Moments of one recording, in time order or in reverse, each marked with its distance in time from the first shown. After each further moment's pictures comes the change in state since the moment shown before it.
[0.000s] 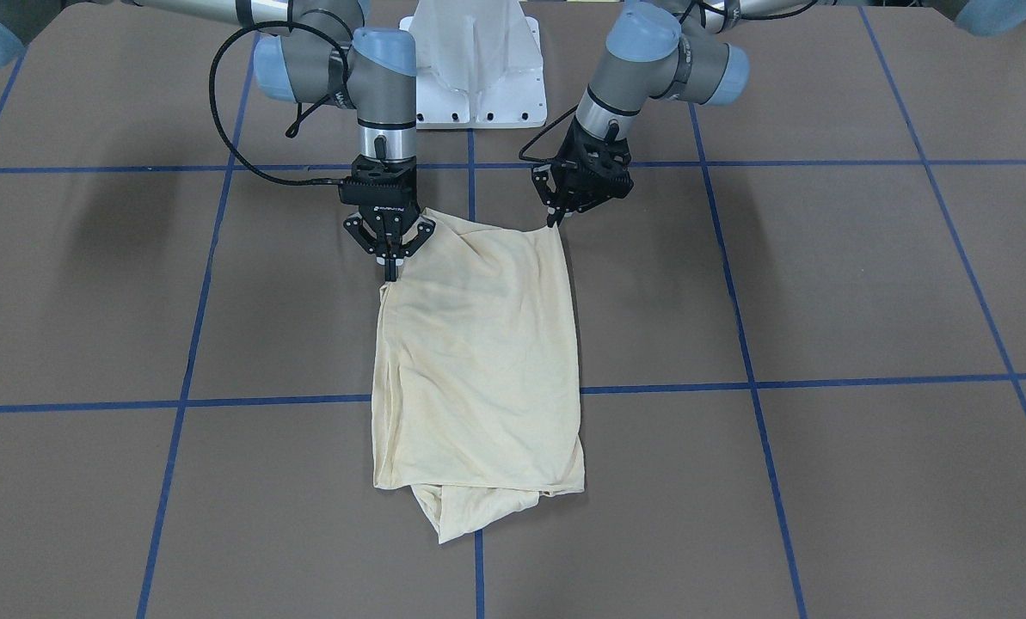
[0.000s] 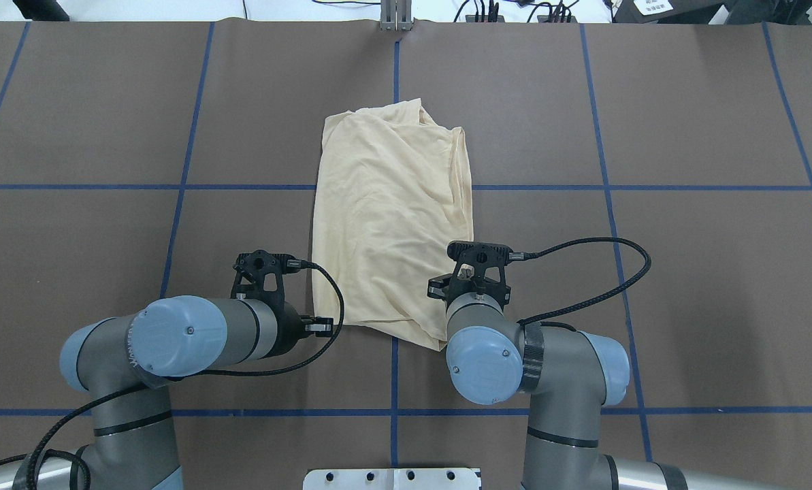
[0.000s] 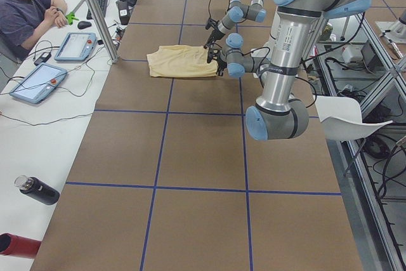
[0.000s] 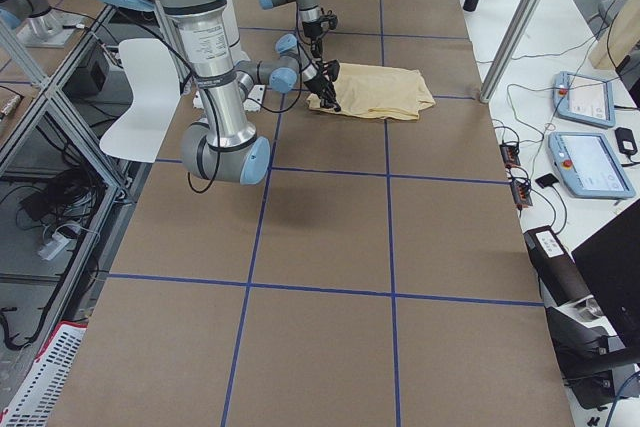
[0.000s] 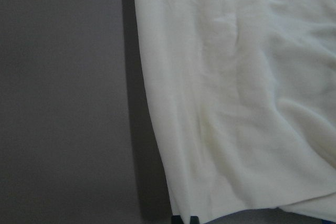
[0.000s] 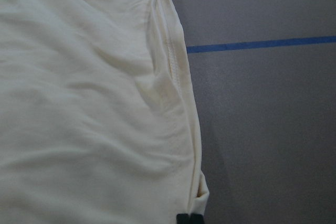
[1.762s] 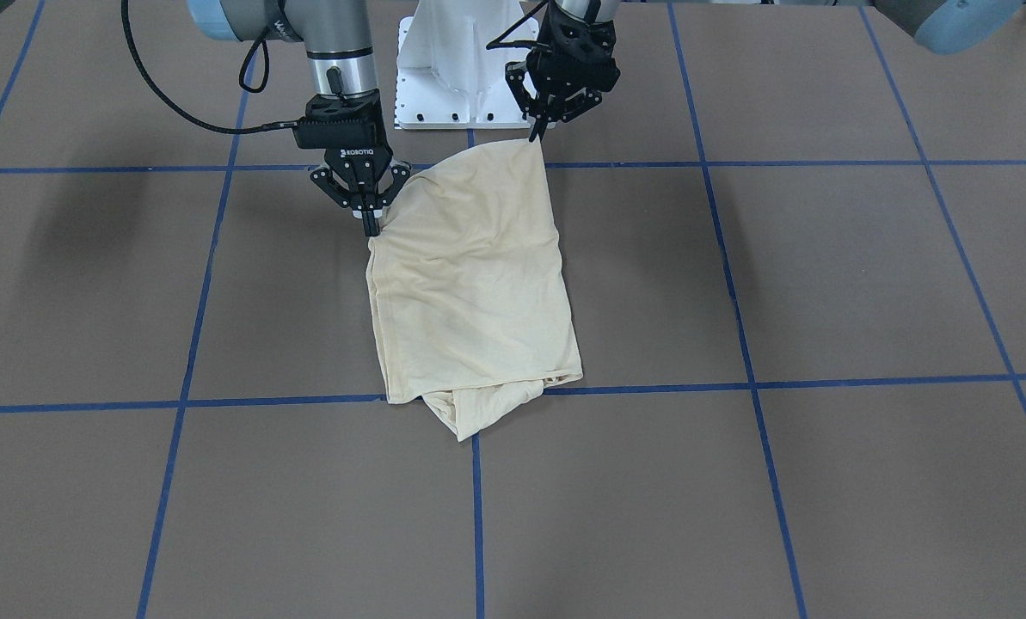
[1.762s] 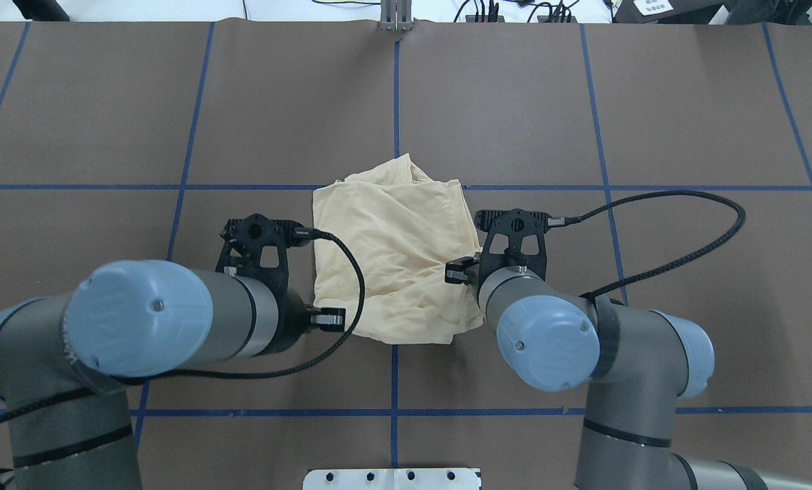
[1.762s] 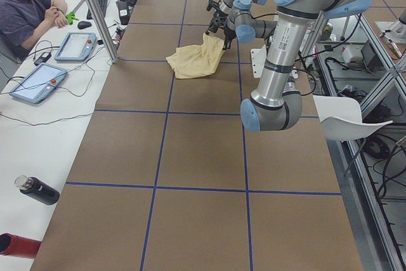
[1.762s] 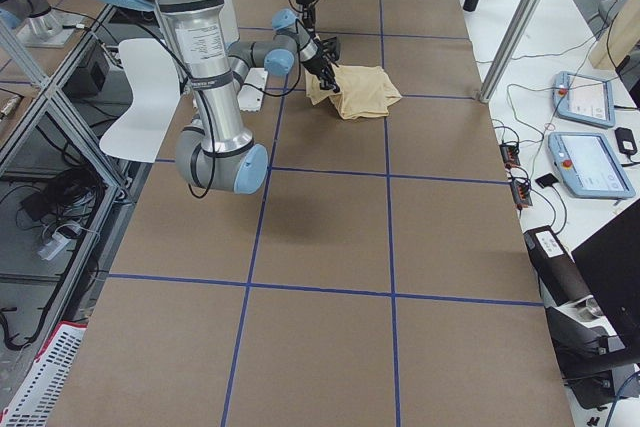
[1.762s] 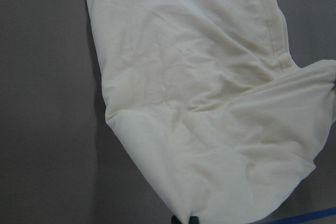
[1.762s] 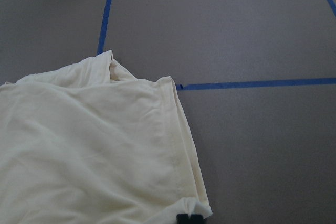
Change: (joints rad) left arm -0.049 -0.132 -0.319 0.522 -0.044 0.054; right arm 0.072 -0.047 0.245 -0.107 0.110 -0.128
